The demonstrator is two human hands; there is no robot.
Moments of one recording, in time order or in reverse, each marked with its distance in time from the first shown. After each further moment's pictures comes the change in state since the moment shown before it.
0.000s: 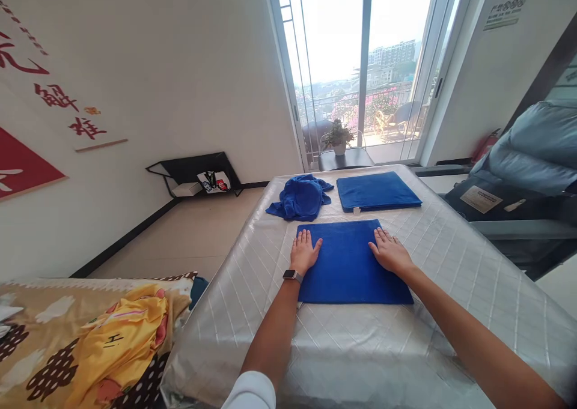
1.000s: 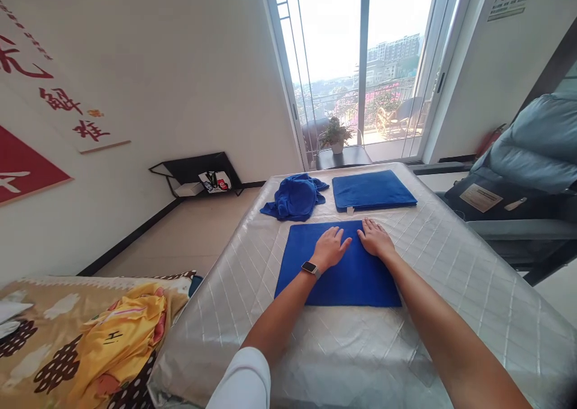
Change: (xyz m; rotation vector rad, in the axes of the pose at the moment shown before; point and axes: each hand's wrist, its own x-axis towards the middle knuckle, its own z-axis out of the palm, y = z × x) left_hand 0.009 0.103 -0.004 -0.061 0.162 0.446; right_hand 0.054 0.008 0.008 0.096 0.048 -0.017
